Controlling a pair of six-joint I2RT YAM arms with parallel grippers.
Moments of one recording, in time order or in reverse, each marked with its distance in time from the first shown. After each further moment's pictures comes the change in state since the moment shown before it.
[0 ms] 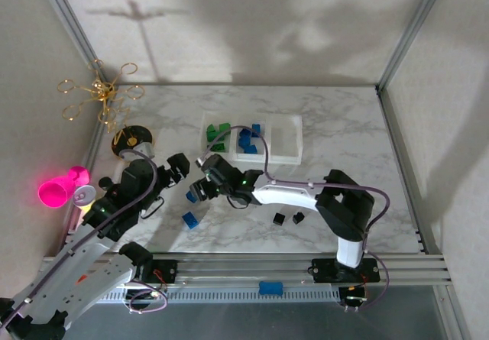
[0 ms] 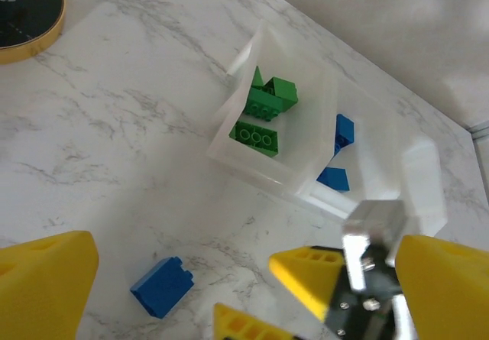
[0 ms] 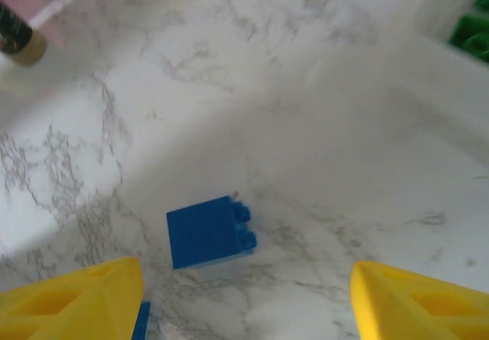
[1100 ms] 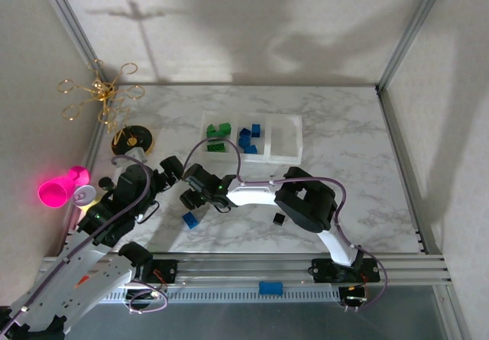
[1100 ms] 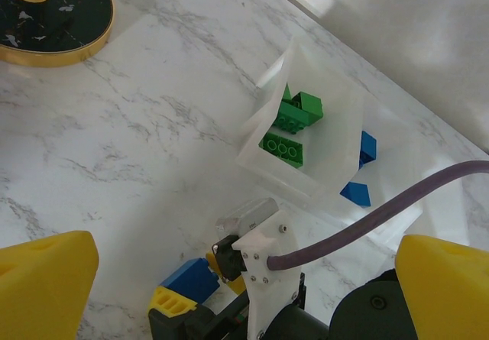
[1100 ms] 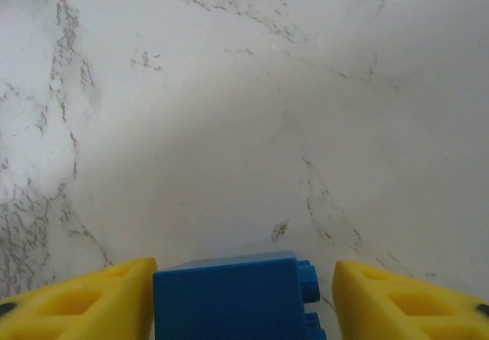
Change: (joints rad) left arm 0.000 -0.050 -0.011 -0.060 -0.071 -0.034; right arm 0.026 0.283 0.196 -0.007 -0.012 -0.105
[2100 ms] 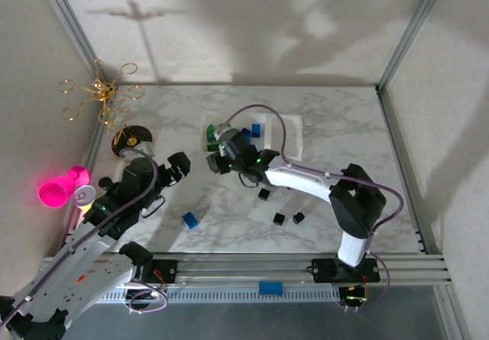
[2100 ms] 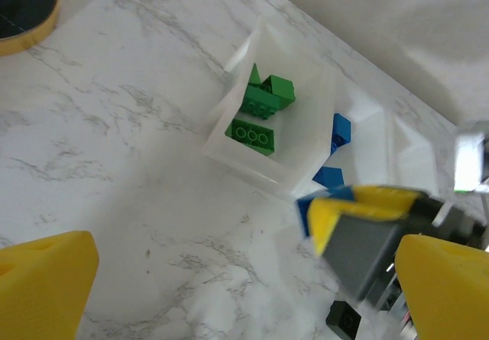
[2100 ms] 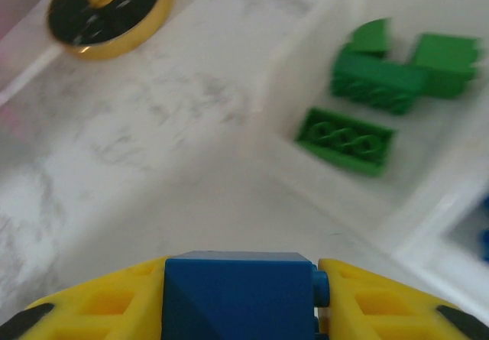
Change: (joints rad) left arm 0.000 0.093 0.027 0.074 0.090 0.020; right arm -0.232 -0.366 -0.139 -0.060 0.002 0.055
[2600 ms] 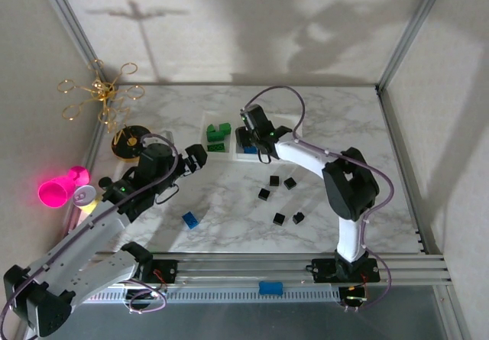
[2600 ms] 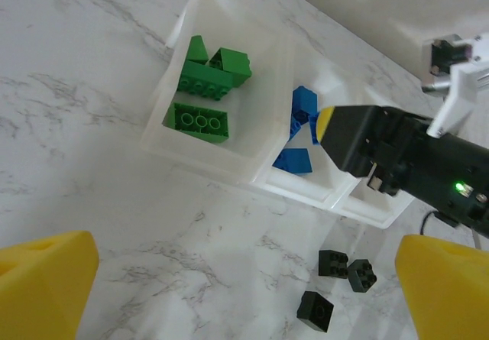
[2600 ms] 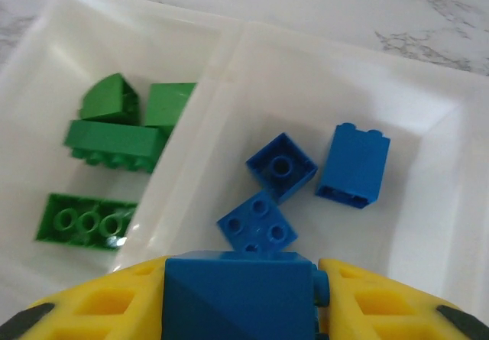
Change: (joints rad) left arm 0.000 0.199 0.037 0.167 0.126 0.040; right arm -0.230 0.161 0.144 -0.077 0.101 -0.020
